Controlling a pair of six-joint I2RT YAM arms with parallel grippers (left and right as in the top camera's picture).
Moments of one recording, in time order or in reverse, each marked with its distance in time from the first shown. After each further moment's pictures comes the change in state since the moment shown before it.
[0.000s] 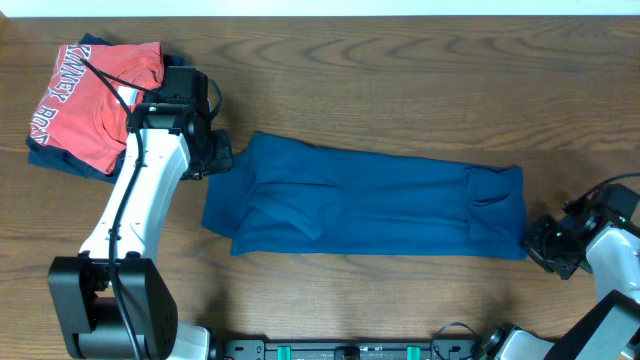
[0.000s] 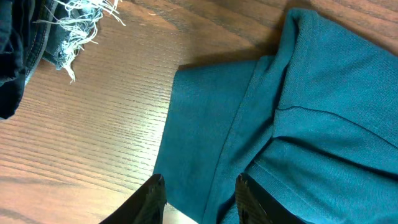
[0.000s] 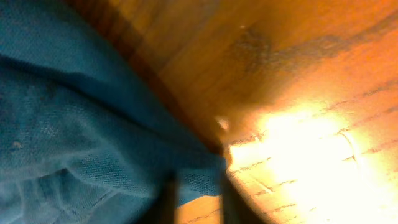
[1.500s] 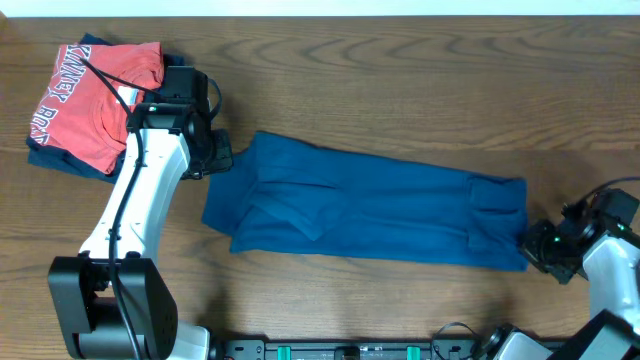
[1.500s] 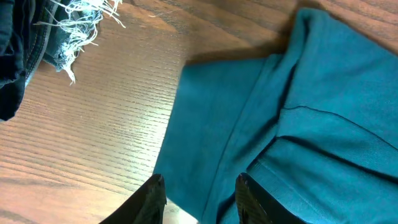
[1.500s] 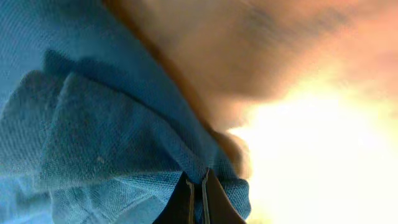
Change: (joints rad) left arm 0.000 0.000 0.000 0.004 0.000 0.000; right arm 0.000 -0.086 -0.033 -0.038 0.034 0.039
